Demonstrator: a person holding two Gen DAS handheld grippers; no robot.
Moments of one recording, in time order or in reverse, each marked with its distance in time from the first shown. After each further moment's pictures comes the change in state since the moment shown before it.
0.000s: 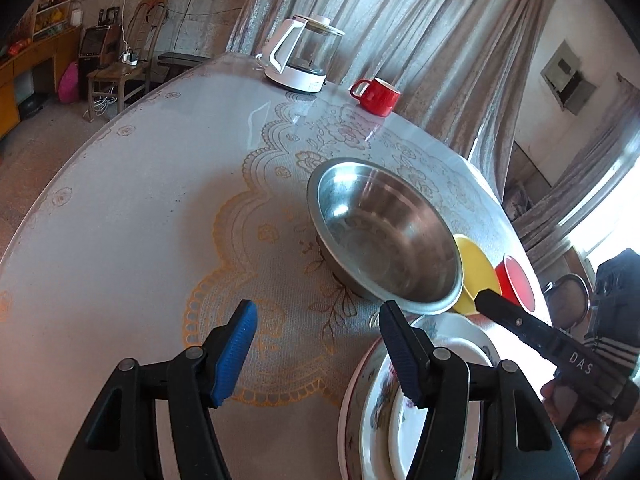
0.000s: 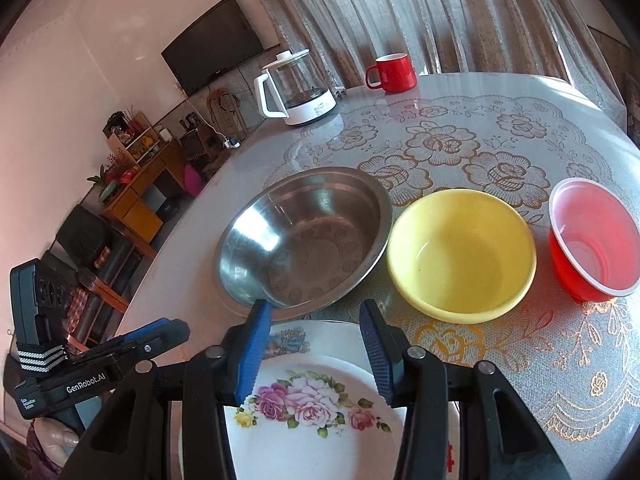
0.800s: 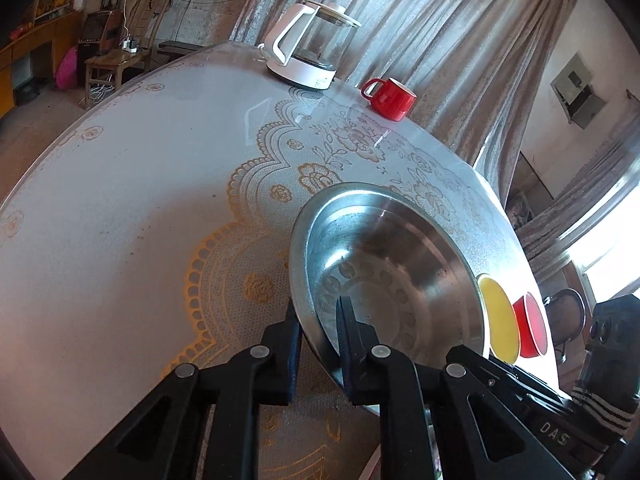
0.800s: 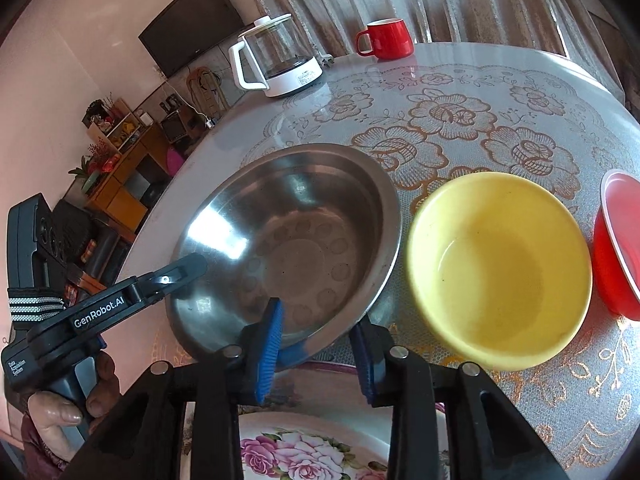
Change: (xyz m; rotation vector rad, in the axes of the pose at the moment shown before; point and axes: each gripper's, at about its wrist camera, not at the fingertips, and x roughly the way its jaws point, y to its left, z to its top) left arm 0.049 0.013 0.032 -0.048 0.018 -0.018; right arm 0.059 0.000 0.015 0.027 0.093 -0.046
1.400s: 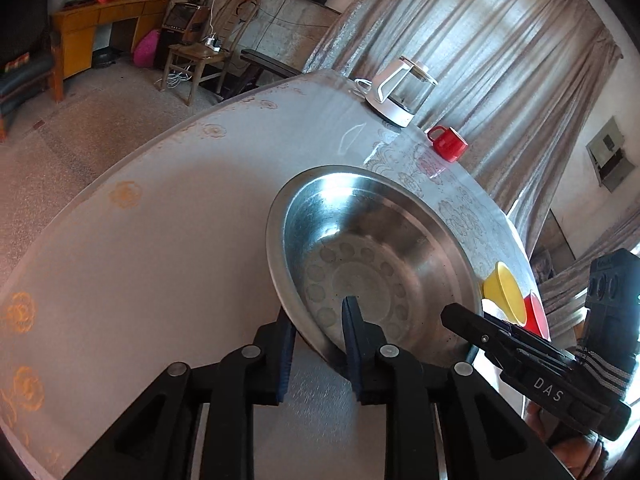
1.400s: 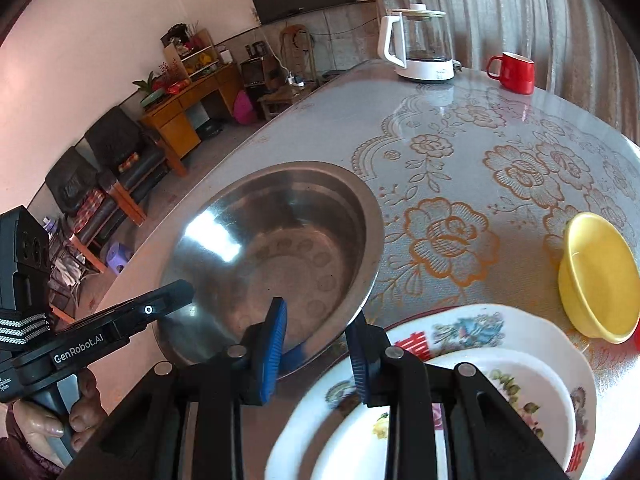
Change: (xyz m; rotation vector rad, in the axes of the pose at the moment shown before) left arm -0.127 0.081 -0.107 -0.192 -0.129 0.114; right arm -0.001 0.116 -0.058 -0.355 0.076 0.091
